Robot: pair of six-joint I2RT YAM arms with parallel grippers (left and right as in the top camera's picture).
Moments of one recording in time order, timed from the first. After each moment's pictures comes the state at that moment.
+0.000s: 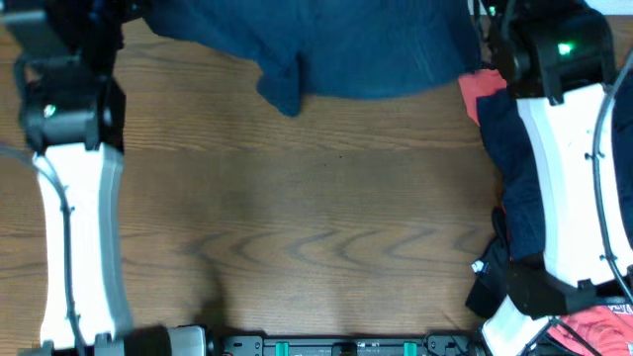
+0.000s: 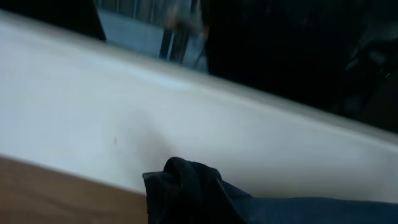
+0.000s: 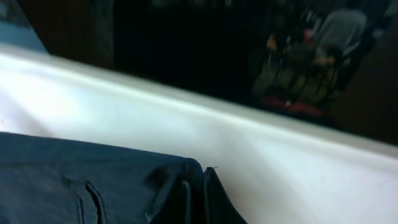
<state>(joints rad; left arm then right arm) 0.11 1.54 1.70 -0.30 0.06 -0.32 0.30 1.87 2.38 -0.67 0.11 -0.12</state>
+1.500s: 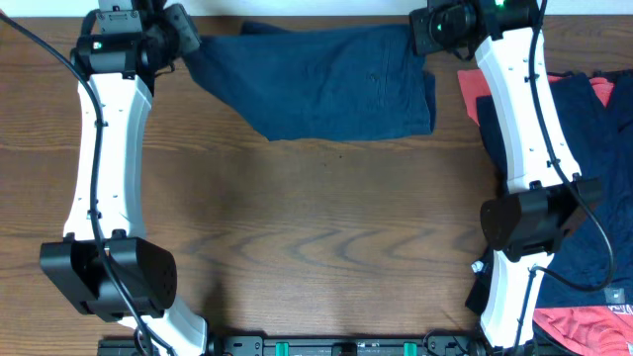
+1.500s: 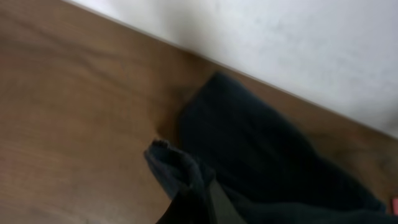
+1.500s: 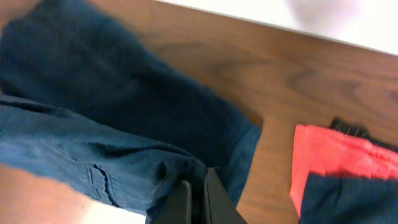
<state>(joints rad) 0.05 1.82 1.86 -0.82 0.08 -0.37 0.21 2.17 2.38 -1.19 -0.06 -0.01</state>
